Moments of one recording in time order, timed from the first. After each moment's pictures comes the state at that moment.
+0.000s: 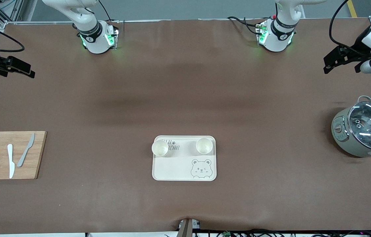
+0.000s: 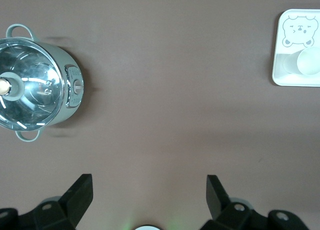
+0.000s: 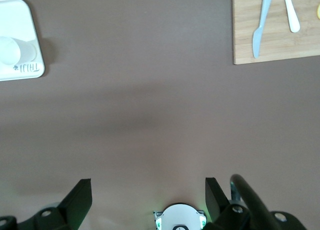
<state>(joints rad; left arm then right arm) 0.01 -0.12 -0.12 -1.62 0.01 1.49 -0.12 0.03 -0.03 -0.08 -1.55 0.06 1.37 0.07</state>
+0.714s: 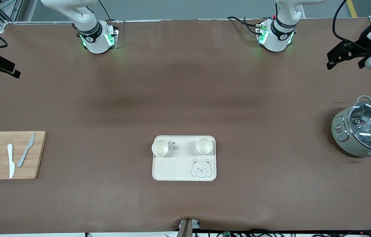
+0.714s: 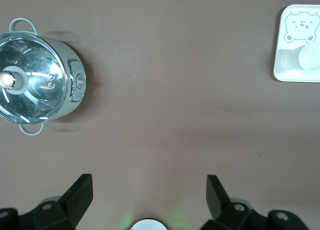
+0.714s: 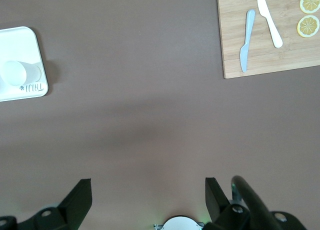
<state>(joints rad) 0.01 -0.12 -0.11 -1.61 0.01 1.47 -0.12 0.09 -0.03 -0.17 -1.50 0.06 1.39 0.07</state>
